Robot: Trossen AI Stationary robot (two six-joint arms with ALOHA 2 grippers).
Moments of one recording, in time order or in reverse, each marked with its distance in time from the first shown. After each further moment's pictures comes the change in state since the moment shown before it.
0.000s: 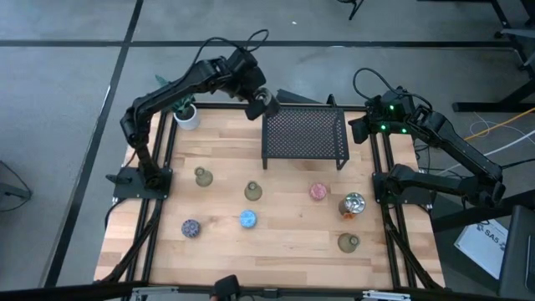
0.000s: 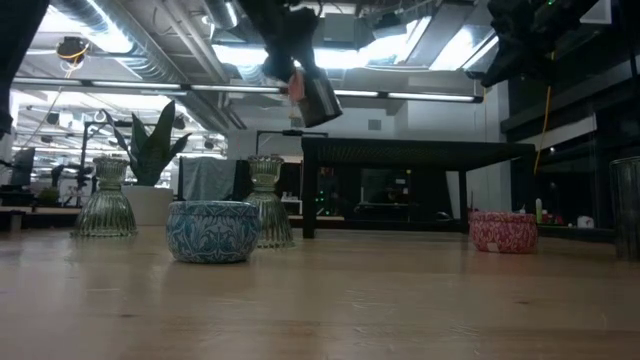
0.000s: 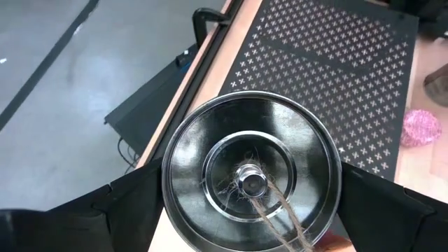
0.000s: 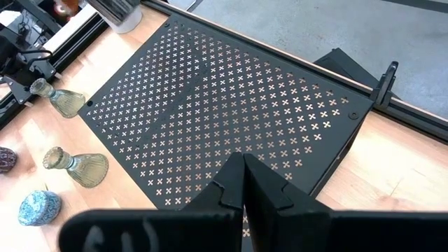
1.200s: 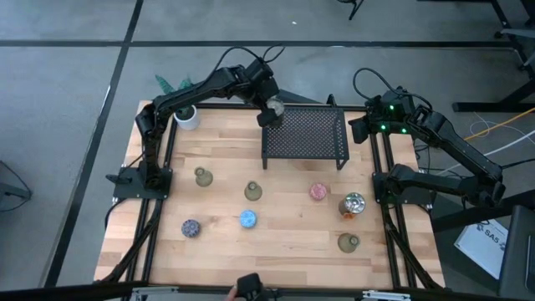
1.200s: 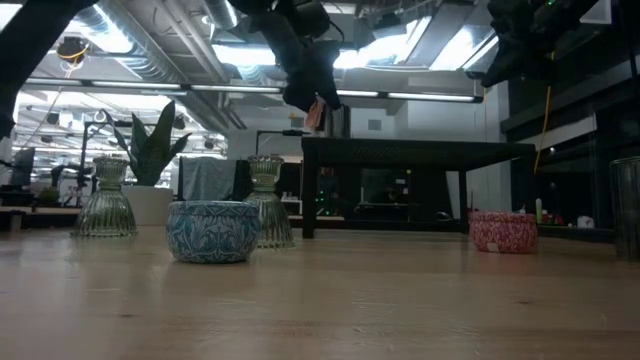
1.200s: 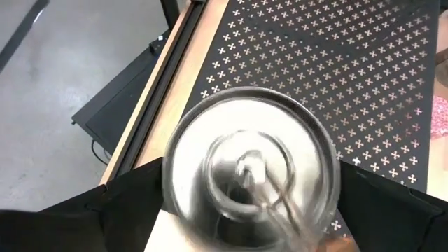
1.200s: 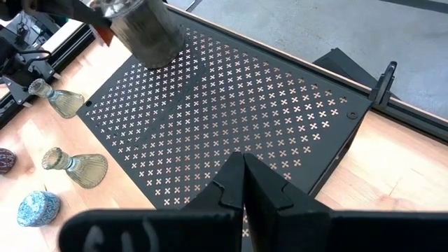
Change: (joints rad) left arm -0.028 0.146 0.000 0.086 0.046 0.026; right arm 0.000 0.000 0.000 0.000 0.003 0.001
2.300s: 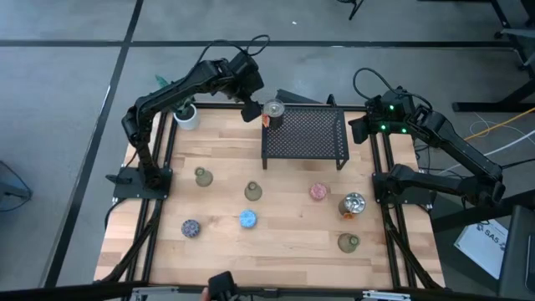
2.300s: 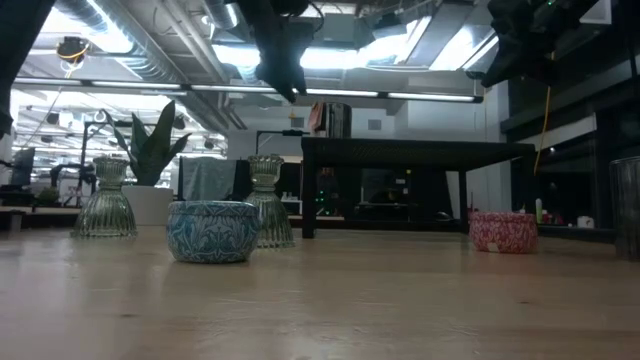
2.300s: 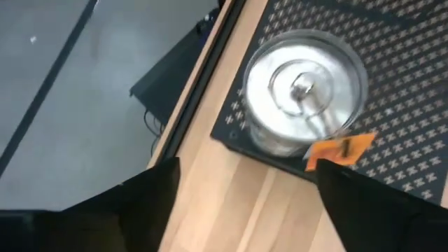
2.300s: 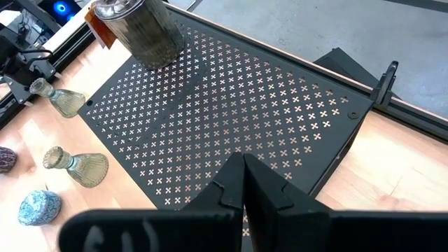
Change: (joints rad) left arm 0.032 -0.131 -0.007 -0.175 -0.159 0.034; right arm 0.000 0.000 0.000 -0.001 -0.003 -0.001
